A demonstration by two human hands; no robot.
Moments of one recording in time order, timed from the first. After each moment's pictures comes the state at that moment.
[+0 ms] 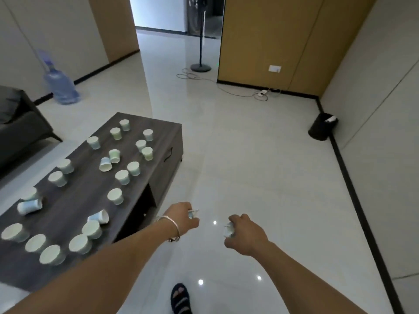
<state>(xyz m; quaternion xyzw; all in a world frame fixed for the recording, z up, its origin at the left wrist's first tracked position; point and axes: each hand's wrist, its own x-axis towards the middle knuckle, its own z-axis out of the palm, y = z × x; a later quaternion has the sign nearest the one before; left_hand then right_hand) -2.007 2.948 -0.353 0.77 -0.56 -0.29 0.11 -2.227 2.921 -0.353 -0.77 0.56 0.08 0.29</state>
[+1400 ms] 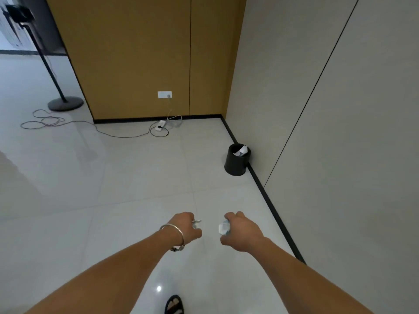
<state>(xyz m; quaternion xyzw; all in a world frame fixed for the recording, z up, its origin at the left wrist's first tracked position) -2.350 2.003 -0.357 0.59 -0.75 -0.31 0.00 -2.542 2.059 -0.340 -0.63 0.73 0.01 0.27</state>
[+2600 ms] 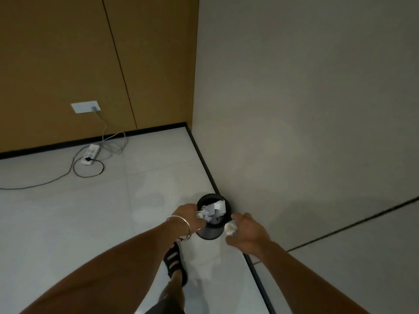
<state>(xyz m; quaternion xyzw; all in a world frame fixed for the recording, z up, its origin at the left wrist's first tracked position) -2.747 1.211 -0.409 0.55 -0.73 -0.40 -0.05 -2.919 1.316 -0.391 -0.52 0.78 -0.01 0.34</state>
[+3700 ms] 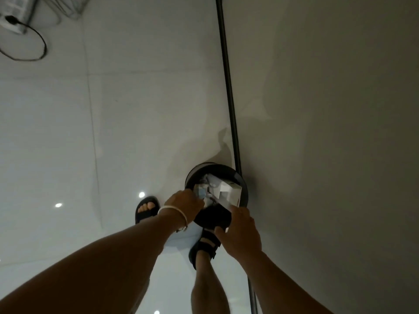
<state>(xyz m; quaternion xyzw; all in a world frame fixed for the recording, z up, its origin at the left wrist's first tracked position) -2.882 0.997 -0.820 0.65 -0.57 -0.48 -0.18 -3.040 1.083 -0.789 -0.49 0.76 0.11 0.42</state>
